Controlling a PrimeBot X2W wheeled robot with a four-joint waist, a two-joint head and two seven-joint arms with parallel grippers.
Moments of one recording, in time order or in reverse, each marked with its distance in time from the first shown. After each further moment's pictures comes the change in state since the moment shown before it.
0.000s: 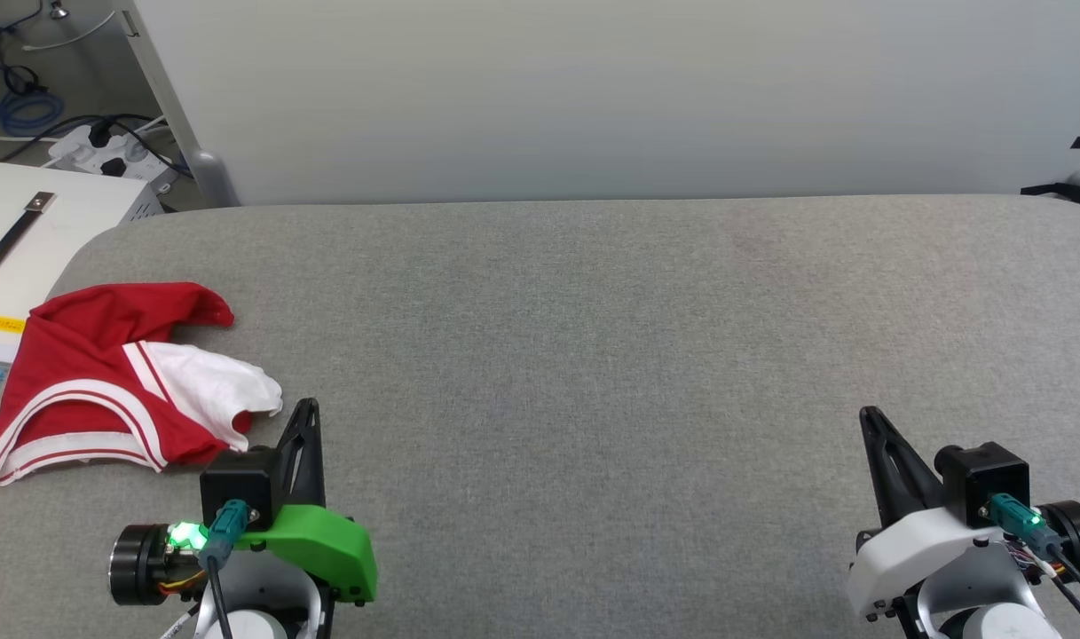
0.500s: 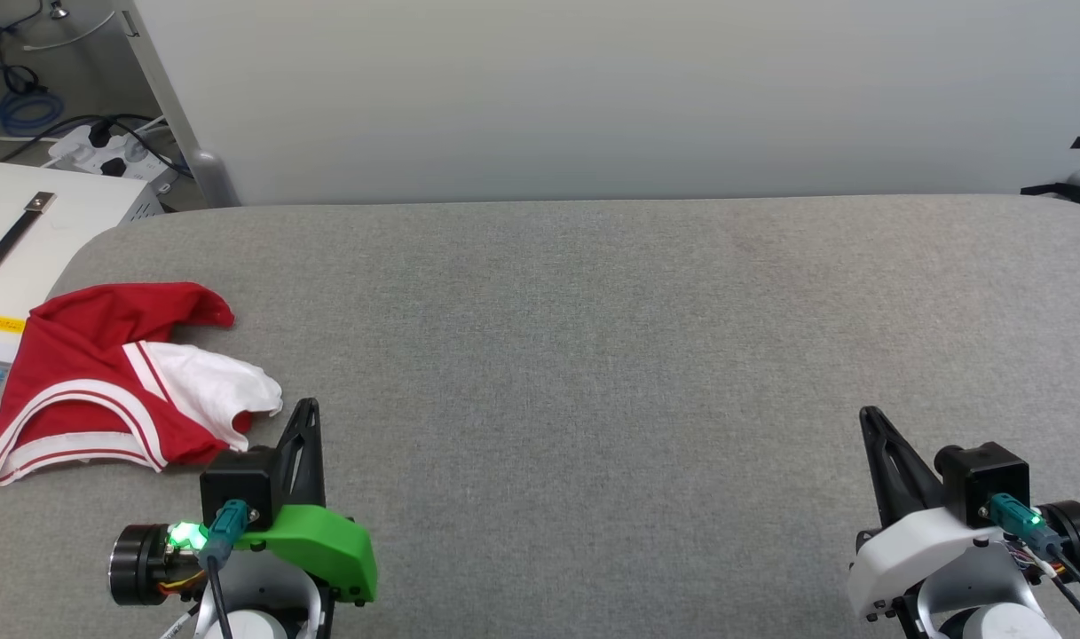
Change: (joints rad) left arm 0.000 0.000 0.000 0.000 0.000 0.000 0.000; right arm 0.000 0.000 0.000 0.000 0.000 0.000 0.000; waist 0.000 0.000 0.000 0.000
